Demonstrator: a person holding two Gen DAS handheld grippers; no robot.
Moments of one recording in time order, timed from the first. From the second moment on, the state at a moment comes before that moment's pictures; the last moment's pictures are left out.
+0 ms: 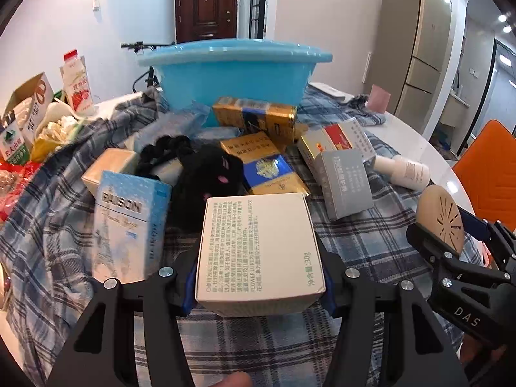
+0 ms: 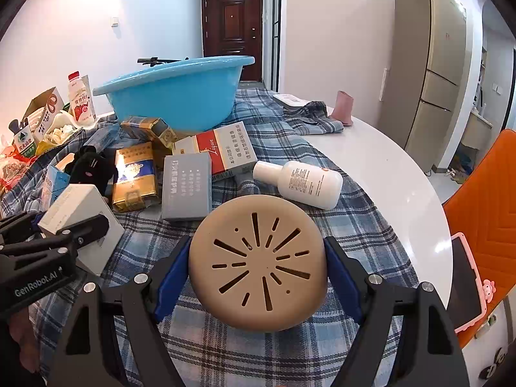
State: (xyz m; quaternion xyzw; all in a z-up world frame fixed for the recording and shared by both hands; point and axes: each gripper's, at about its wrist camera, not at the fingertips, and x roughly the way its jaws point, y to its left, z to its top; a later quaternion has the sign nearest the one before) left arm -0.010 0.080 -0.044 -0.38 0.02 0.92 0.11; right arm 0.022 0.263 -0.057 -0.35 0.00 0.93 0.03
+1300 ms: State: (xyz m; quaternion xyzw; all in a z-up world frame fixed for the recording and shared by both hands) left arm -0.063 0.010 0.099 -0.25 0.02 0.97 0.05; right arm -0.058 0.170 0.102 -0.22 -0.06 0.97 -0.07
